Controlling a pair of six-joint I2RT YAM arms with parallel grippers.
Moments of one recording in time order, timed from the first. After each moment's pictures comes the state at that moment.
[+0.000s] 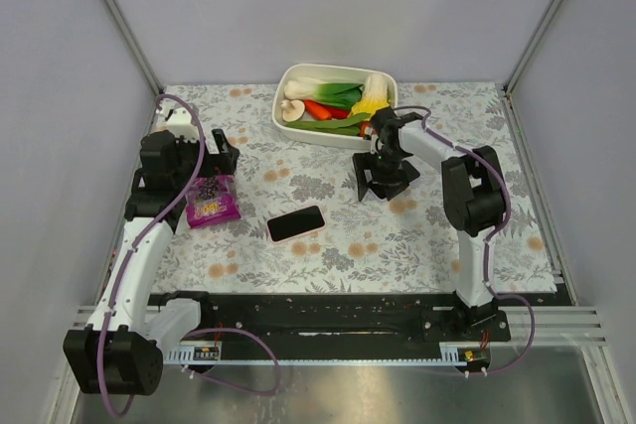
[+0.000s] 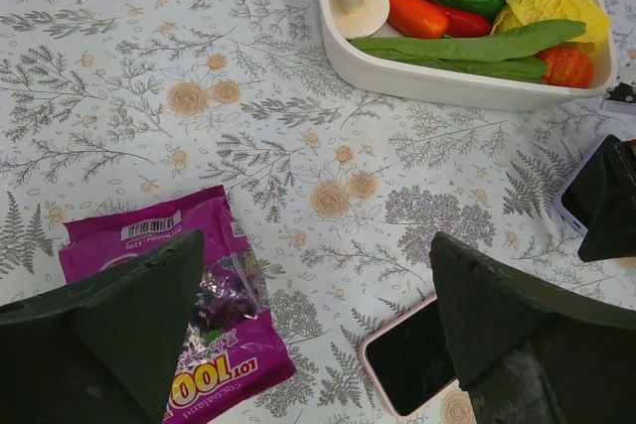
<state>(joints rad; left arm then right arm) -0.02 0.98 0.88 -0.27 0.22 -0.16 0.38 2.08 1.57 -0.96 -0.25 0.25</state>
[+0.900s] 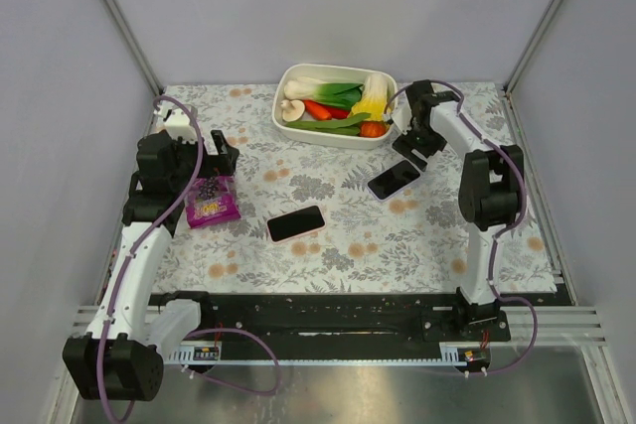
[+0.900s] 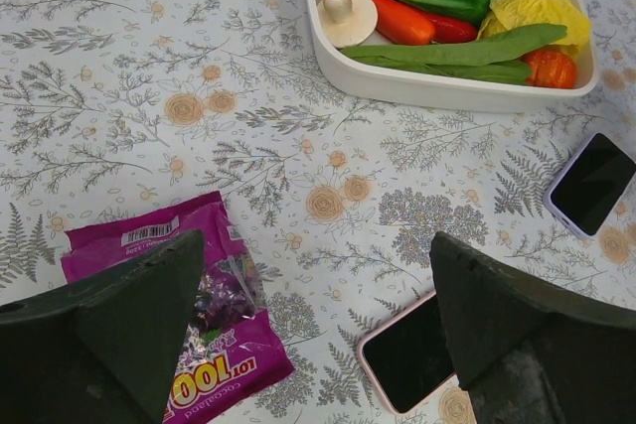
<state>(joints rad) -0.02 0.94 0.88 -0.28 0.24 -0.15 0.21 2.07 1.74 -0.98 0.14 -0.63</state>
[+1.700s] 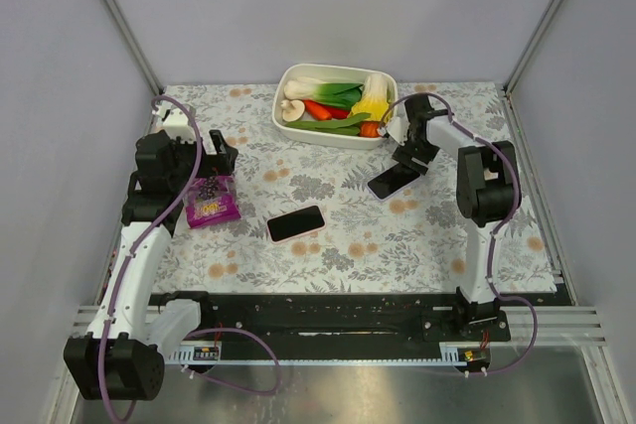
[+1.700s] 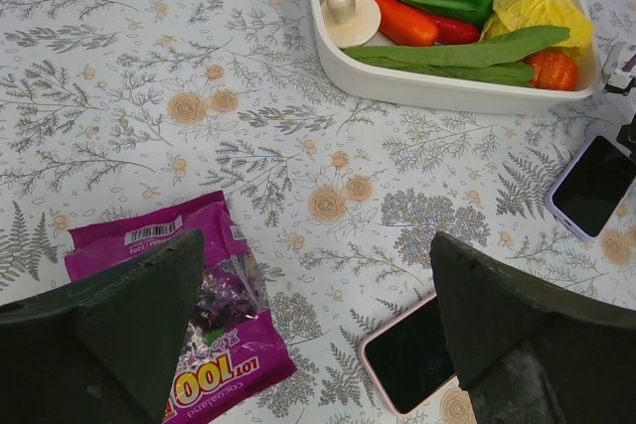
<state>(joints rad) -0.01 0.94 0.88 -0.28 0.25 -0.15 0.19 2.14 1.60 -0.69 0.19 -0.84</state>
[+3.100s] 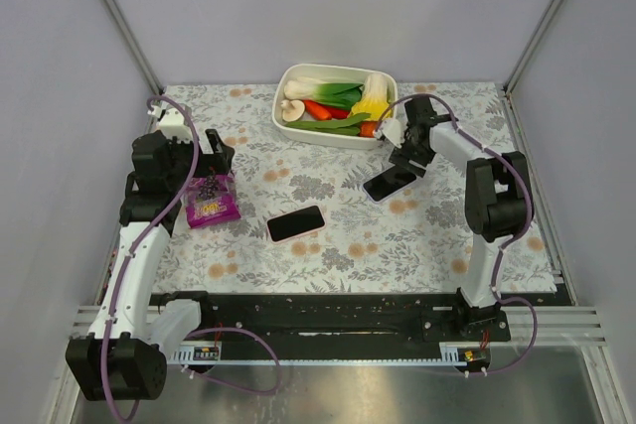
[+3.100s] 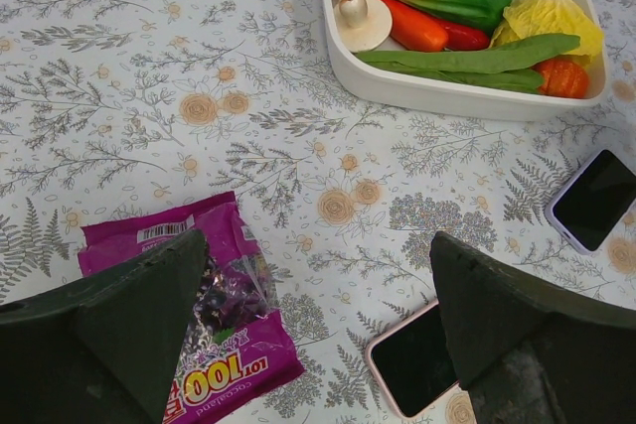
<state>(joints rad) 0.02 0.94 0.88 -0.28 0.26 -0.15 0.25 1.95 1.45 -0.63 0.09 -0.89</state>
